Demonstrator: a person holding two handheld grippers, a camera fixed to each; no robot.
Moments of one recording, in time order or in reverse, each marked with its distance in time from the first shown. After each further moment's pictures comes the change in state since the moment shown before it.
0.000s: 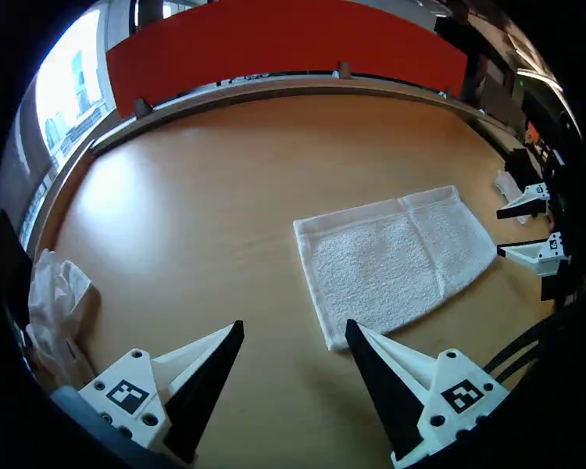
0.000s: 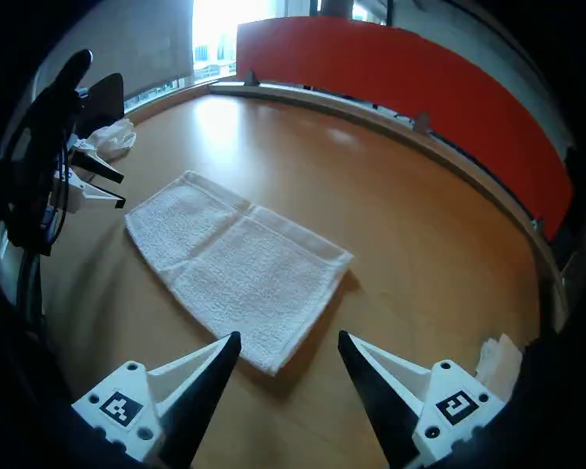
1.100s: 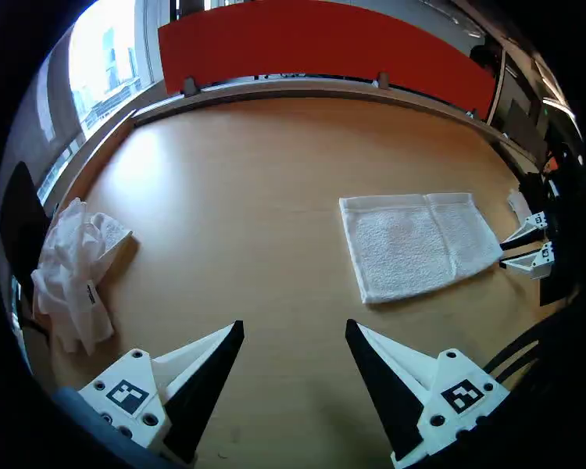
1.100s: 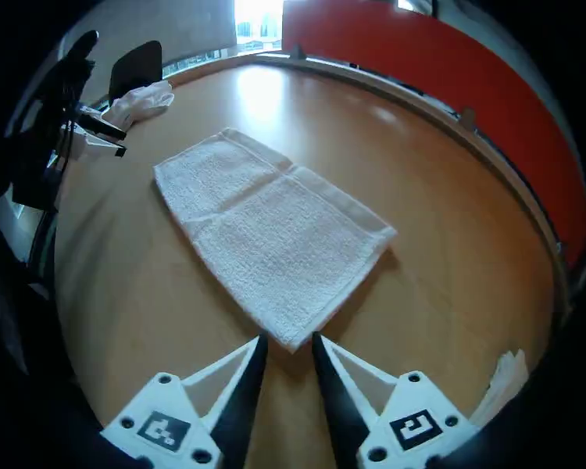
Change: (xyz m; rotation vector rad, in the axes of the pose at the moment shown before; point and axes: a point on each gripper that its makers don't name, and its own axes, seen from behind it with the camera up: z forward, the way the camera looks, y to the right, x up) left arm -0.039 -0.035 -0.047 0.080 0.002 -0.128; right arm -0.028 -0.008 0.007 0.139 -0.108 -0.125
